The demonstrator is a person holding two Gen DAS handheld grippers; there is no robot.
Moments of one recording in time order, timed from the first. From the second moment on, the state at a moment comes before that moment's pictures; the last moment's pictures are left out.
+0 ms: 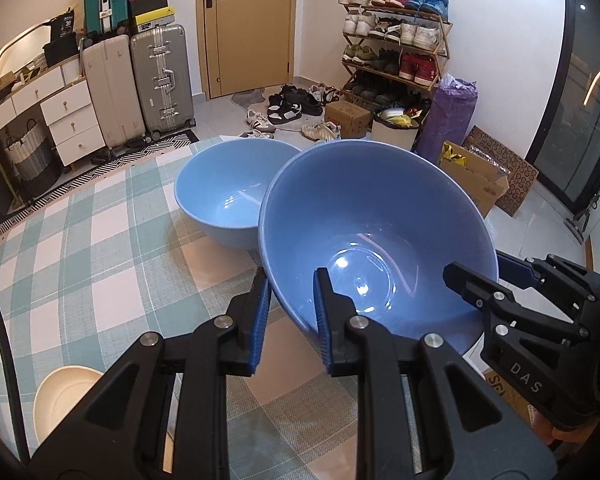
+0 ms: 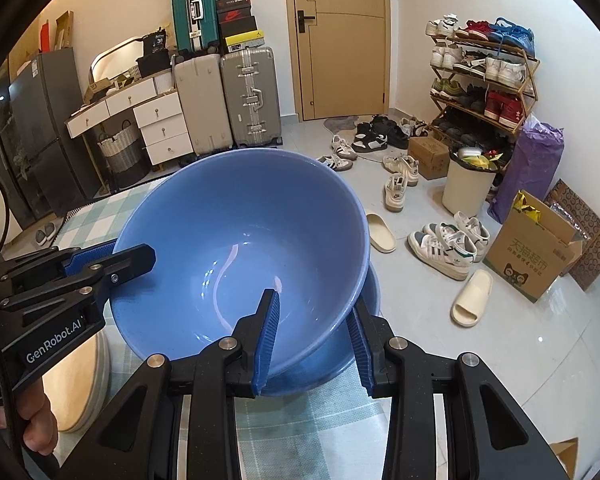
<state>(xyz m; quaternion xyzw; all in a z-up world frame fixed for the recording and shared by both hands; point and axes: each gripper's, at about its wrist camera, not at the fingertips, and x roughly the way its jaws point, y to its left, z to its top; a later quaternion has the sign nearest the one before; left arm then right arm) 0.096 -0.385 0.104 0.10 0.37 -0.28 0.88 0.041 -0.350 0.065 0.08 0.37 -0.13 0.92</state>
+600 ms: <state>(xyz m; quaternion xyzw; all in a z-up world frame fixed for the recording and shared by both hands) 0.113 -0.407 0.063 0.14 0.39 -0.28 0.87 0.054 -0.369 0.038 0.07 0.40 -0.15 0.90</state>
